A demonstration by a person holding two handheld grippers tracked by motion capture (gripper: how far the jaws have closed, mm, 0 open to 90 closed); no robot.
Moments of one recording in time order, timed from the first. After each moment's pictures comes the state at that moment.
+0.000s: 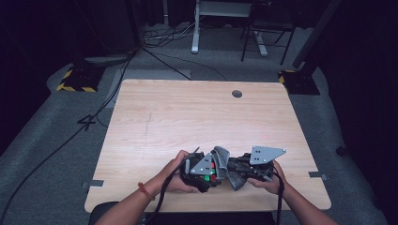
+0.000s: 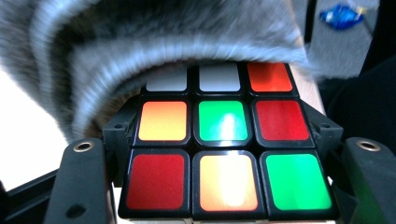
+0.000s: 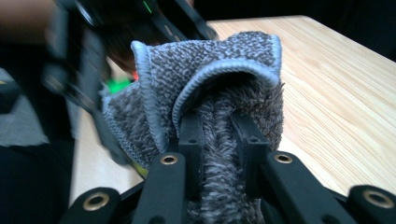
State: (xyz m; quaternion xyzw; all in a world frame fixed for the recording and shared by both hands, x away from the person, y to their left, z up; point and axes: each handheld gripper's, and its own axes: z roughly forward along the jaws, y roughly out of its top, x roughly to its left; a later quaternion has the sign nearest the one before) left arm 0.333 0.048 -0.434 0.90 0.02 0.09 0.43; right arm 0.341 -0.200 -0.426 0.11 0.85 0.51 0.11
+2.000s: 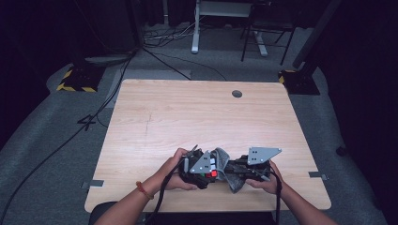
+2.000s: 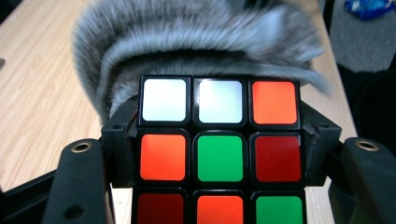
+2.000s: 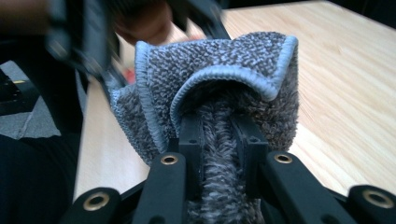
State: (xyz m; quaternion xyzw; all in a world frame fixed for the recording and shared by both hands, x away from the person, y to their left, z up) left arm 0.333 0.045 -0.435 0.91 0.02 0.13 0.40; right arm 0.345 -0.196 -0.439 0.10 0.85 0.52 0.07
